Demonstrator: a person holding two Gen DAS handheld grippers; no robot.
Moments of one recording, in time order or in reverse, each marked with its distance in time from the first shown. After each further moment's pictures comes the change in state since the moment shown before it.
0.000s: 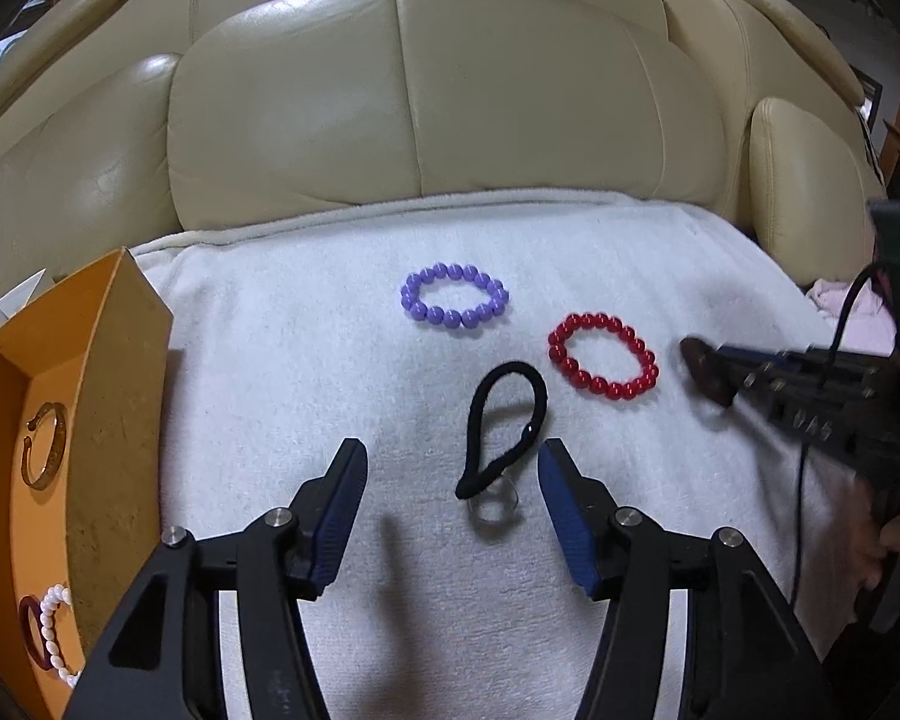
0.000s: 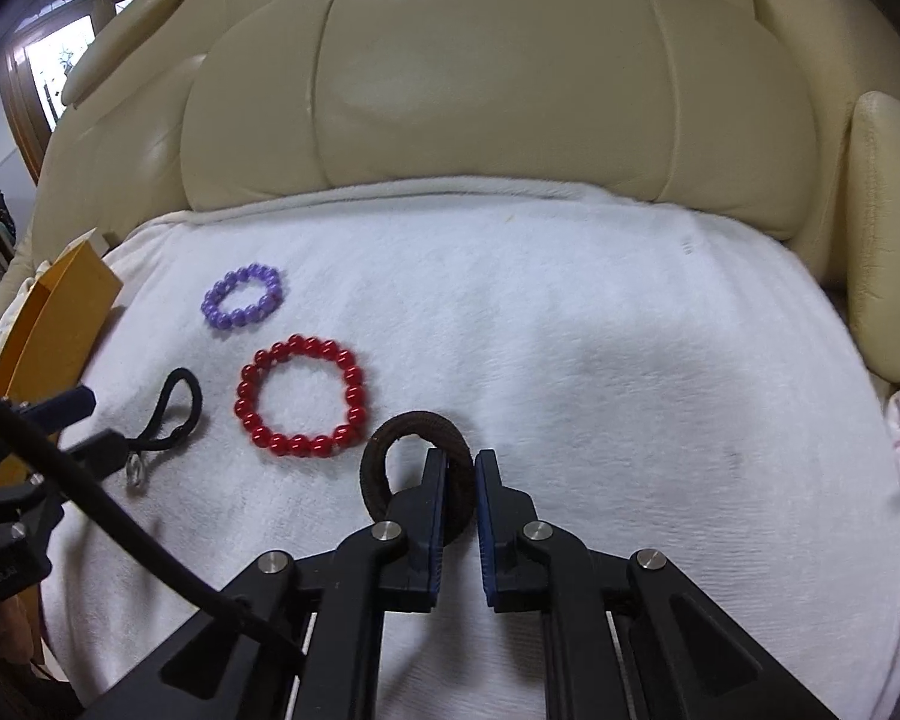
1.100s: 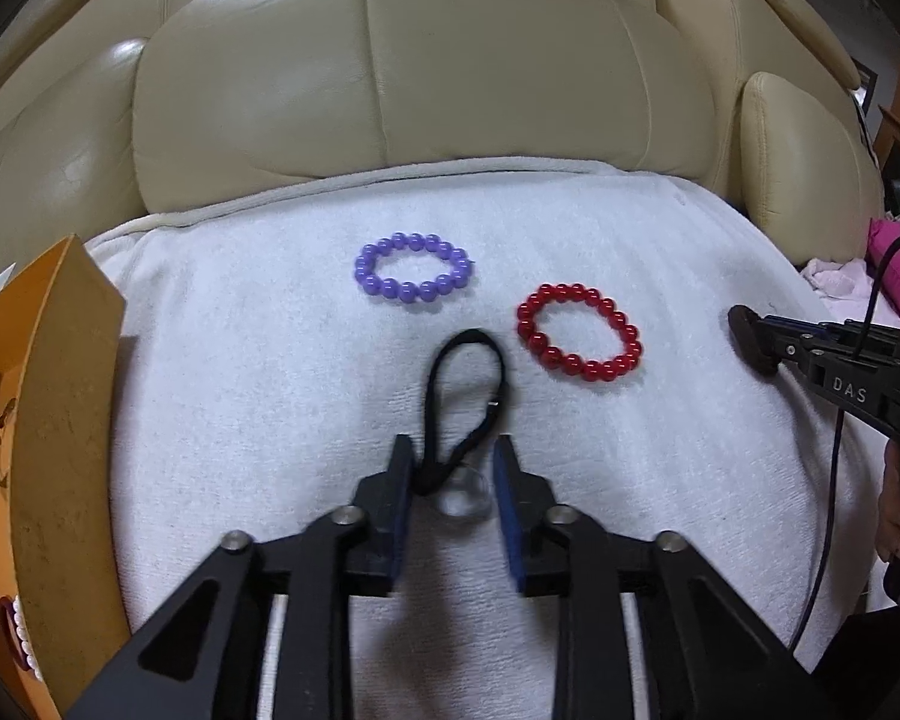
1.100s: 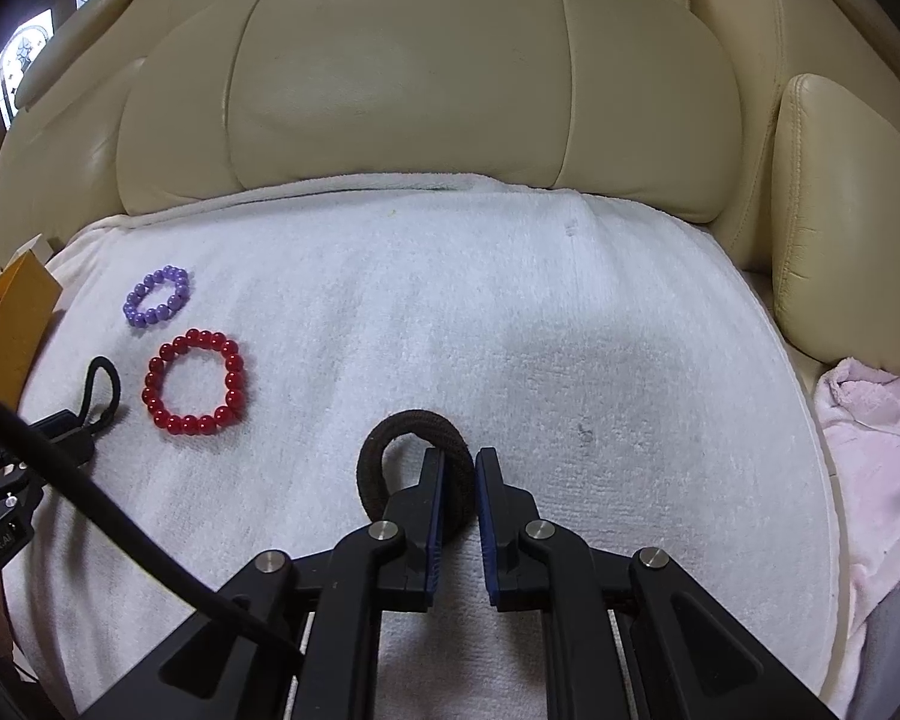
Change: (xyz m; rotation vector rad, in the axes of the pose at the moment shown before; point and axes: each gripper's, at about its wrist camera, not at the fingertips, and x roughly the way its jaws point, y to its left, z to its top) left arm 0.017 -0.017 0.004 0.014 0.047 -0.042; right arm -0.016 -0.046 0.000 0.023 0.033 -0.132
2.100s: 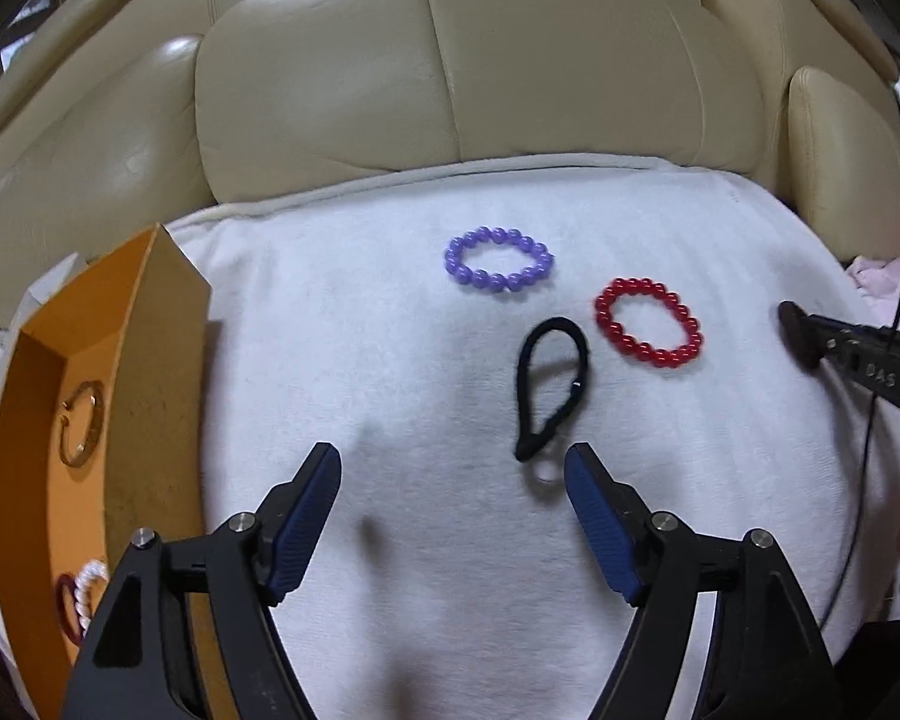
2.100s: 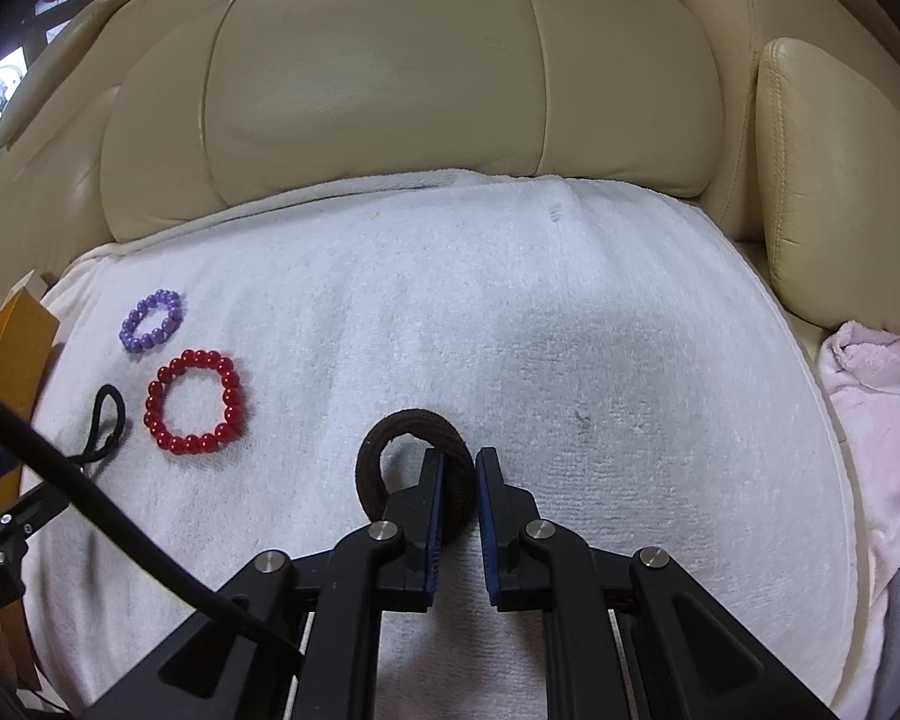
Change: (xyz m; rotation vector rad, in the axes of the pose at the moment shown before) left arm -0.018 0.020 -0.001 -0.013 0.032 0.154; right arm 0.005 -0.011 0.005 0.090 0.007 0.014
